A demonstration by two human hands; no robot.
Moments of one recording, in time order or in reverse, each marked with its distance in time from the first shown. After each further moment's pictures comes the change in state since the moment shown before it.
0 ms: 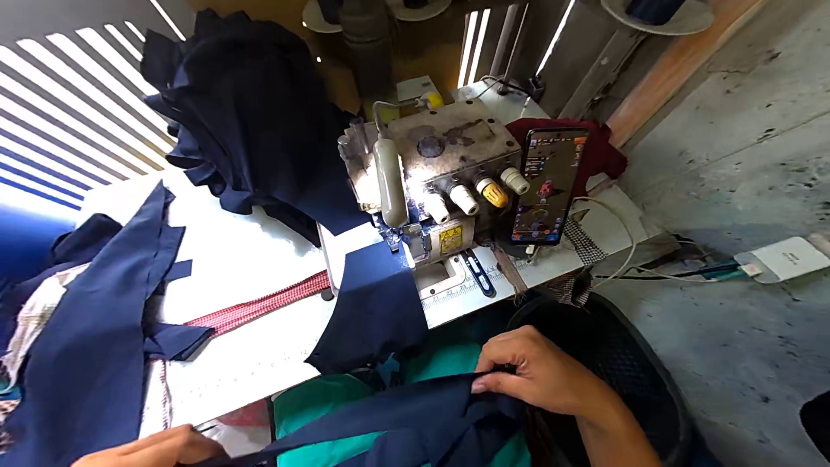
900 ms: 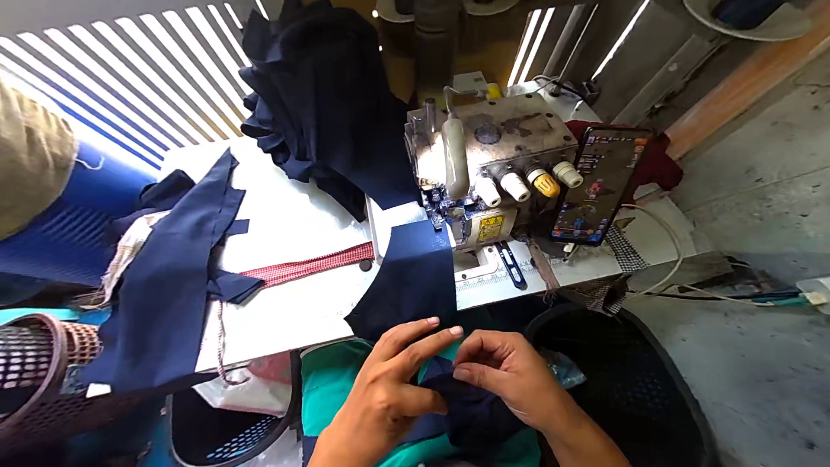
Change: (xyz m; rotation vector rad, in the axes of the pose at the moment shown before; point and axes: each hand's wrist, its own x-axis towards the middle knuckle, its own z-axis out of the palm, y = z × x) left_hand 0.100 0.056 0.162 -0.064 0.337 0.504; right_hand 0.026 -0.045 0.065 0.668 0.208 0.186
